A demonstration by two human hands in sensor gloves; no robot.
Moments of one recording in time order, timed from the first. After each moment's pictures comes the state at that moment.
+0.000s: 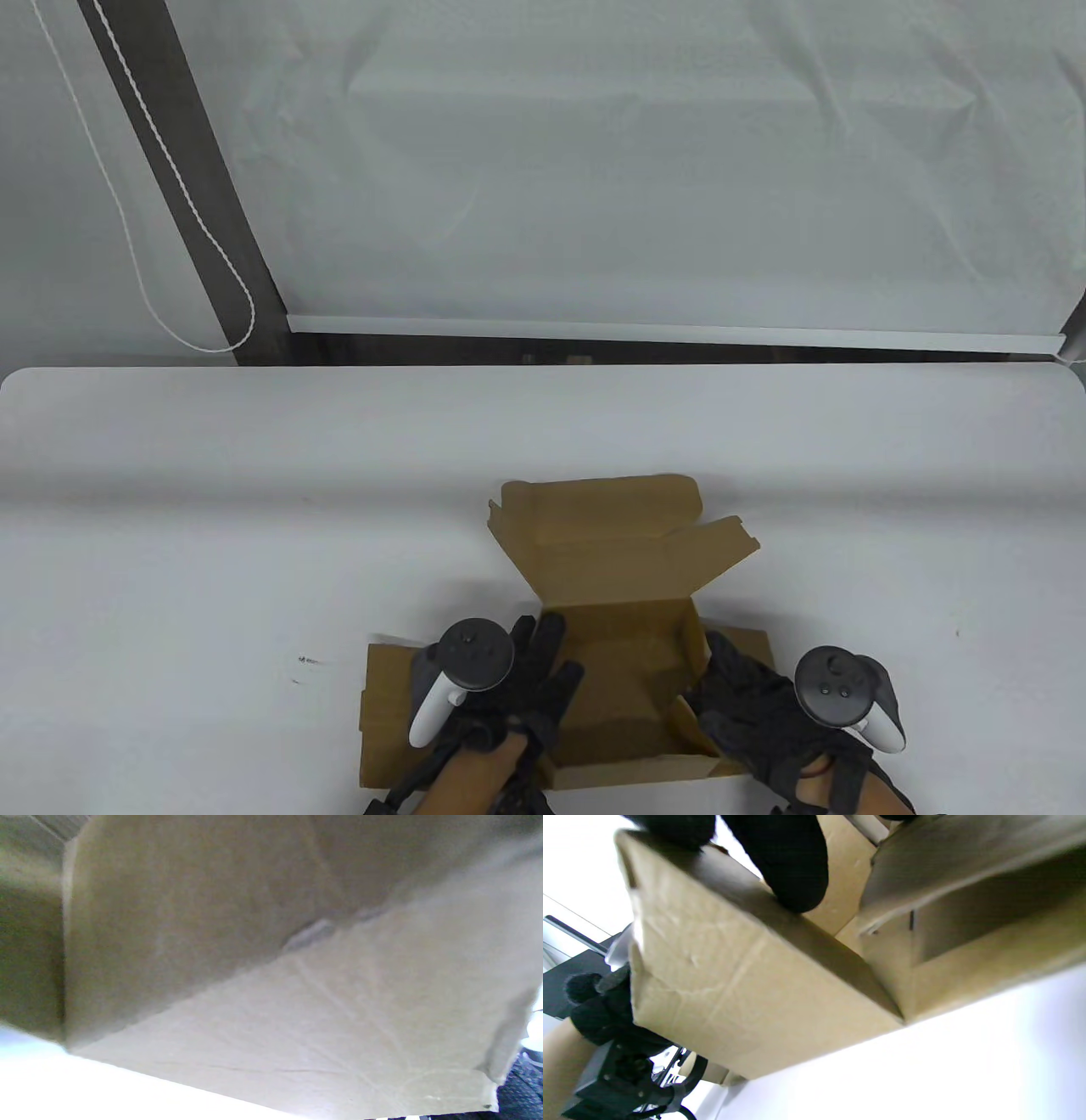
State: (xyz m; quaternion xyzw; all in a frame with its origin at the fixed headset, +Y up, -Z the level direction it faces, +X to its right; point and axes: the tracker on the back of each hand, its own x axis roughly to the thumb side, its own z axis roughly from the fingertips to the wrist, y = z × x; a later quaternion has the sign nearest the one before) left_hand -0.086 -0.768 -0.275 -0.24 -0.11 0.45 0.85; right_hand 0.234 -0.774 -0.262 0.24 0.17 0.86 0.42
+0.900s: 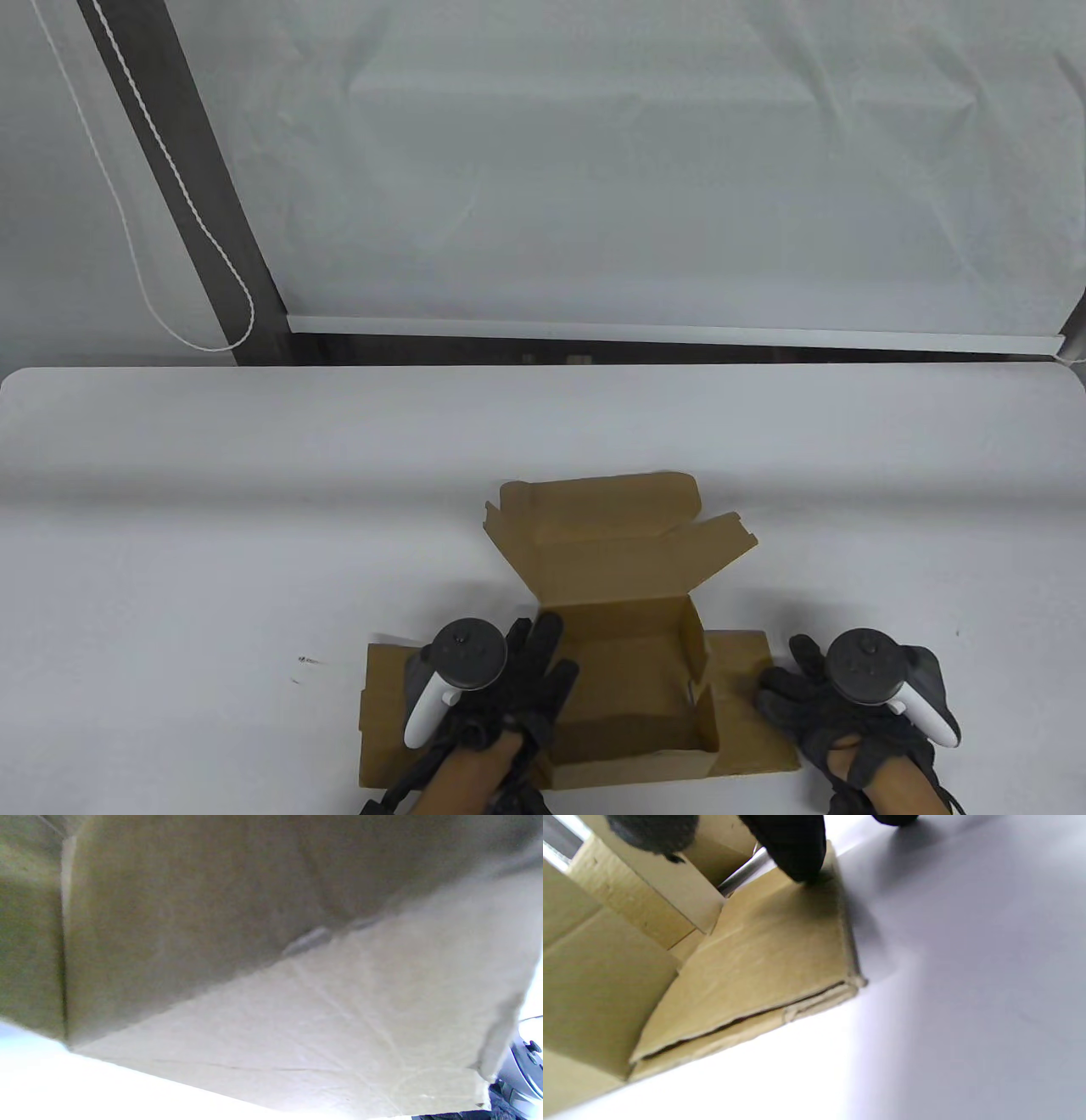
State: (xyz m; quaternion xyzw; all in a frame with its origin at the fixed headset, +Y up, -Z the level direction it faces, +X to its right) left_hand -0.089 -0.770 -0.275 -0.25 -0.11 0.46 0.84; right_hand 0.297 -0.772 -0.271 0.05 0.19 0.93 0.29
